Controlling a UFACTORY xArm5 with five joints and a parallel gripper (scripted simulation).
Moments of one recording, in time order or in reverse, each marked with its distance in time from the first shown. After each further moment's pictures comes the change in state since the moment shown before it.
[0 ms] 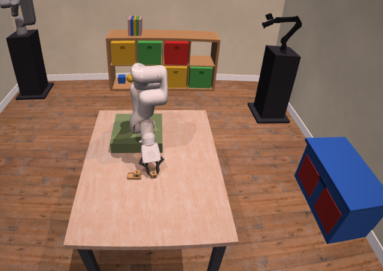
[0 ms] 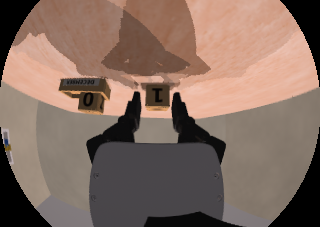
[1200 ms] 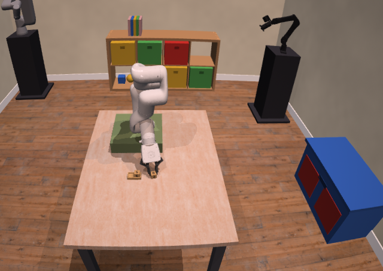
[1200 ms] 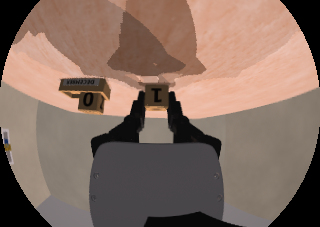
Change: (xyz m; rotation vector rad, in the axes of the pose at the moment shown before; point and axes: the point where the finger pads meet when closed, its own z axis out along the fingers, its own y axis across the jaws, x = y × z) arm 0.000 0.000 0.000 0.000 0.000 0.000
